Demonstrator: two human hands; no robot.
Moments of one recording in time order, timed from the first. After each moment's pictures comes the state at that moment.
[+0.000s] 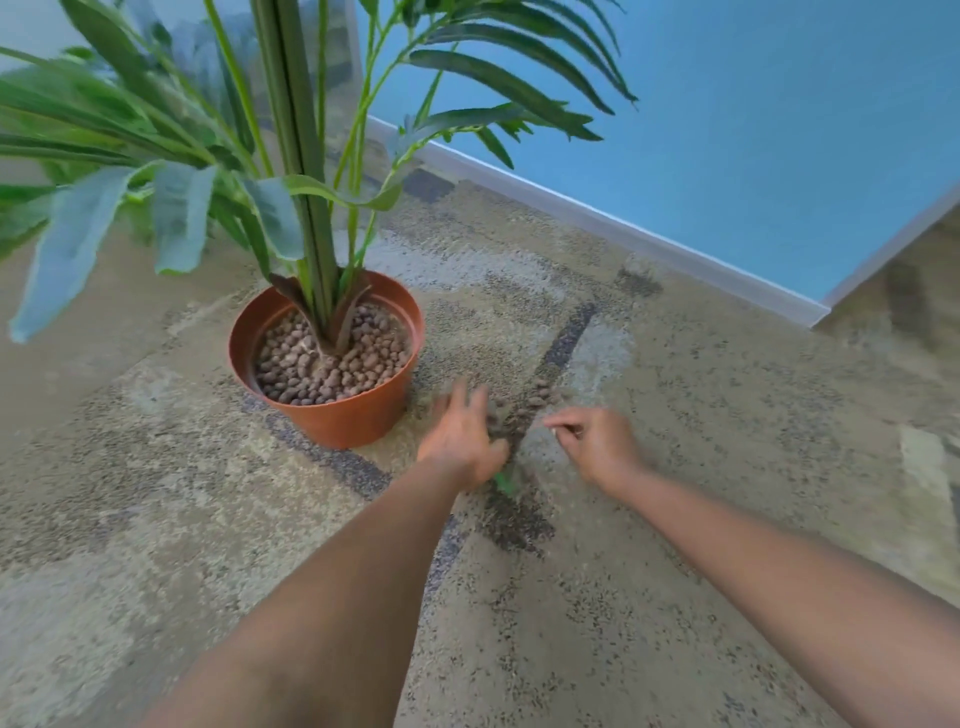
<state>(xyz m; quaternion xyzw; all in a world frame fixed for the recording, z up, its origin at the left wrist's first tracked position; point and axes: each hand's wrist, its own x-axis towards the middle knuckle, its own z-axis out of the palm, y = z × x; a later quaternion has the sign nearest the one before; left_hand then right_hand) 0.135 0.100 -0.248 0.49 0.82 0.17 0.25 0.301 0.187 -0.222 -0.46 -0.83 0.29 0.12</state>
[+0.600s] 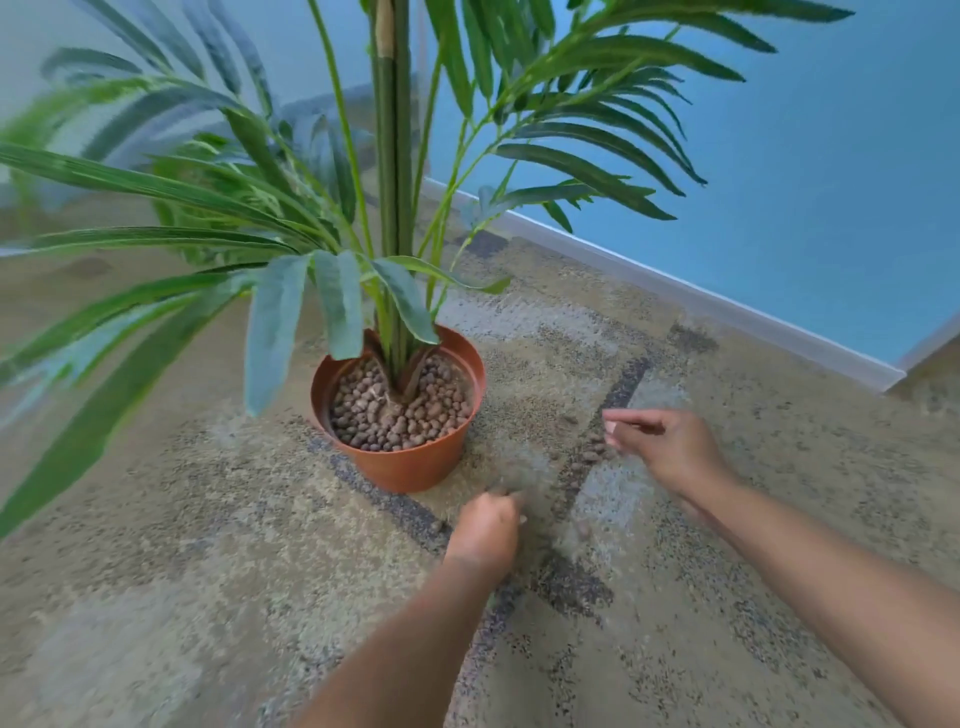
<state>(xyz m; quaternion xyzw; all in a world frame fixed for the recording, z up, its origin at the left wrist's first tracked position) 0.134 0.064 -0.268 0.53 0.80 0.19 0.20 0.289 0.199 -0.144 -0.48 -0.70 0.48 0.22</state>
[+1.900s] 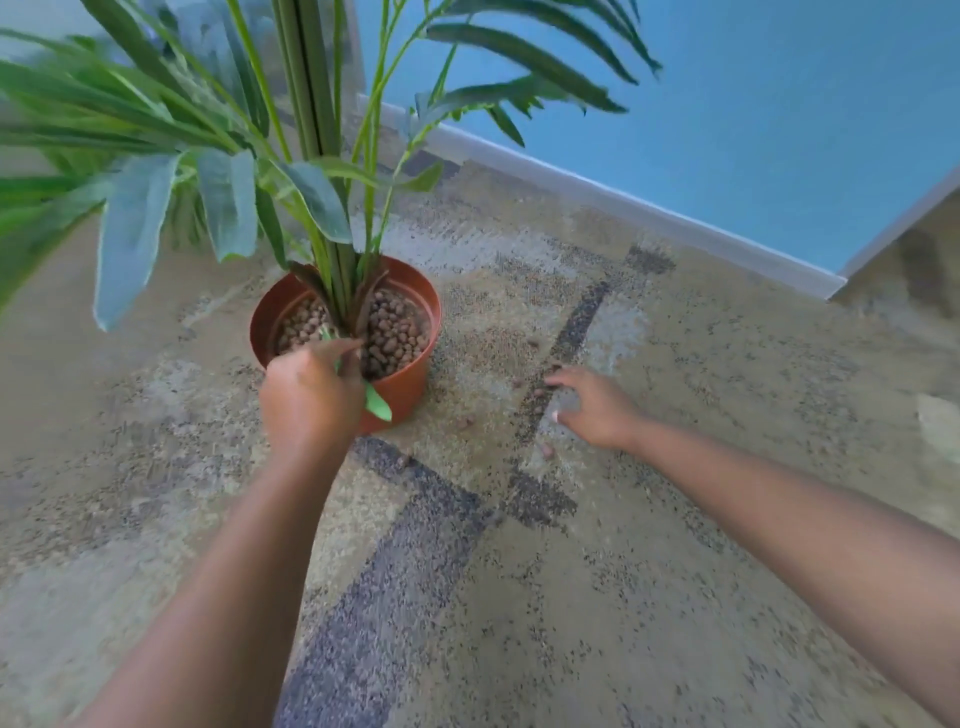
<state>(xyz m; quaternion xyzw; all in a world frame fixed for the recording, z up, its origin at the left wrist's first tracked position) 0.034 0.018 -0.158 0.32 0.88 0.36 -0.01 0.277 0.211 -0.215 -0.43 -0.86 0.27 -0.03</state>
